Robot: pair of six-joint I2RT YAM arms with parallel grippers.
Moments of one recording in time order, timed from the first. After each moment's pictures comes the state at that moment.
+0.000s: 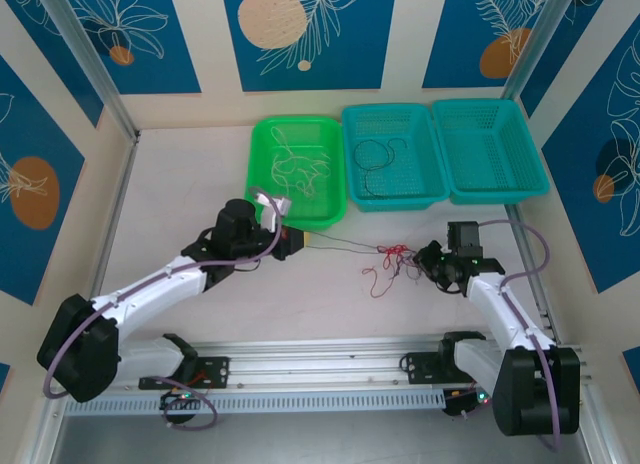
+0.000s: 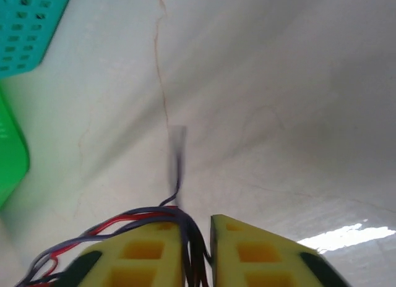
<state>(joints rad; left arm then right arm) -0.62 1.23 0.70 0.08 0.50 -0.53 0.01 1.00 0.48 -0.51 -0.25 0.80</state>
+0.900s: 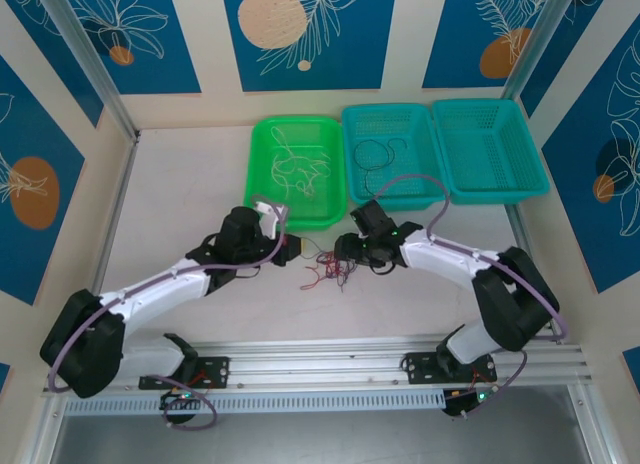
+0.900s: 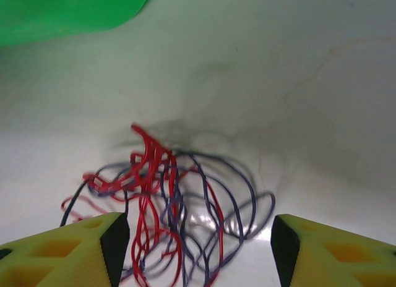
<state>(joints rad) -0.64 1.22 0.62 0.06 0.37 -0.52 0.64 1.51 0.84 -0.39 -0.07 0.74</state>
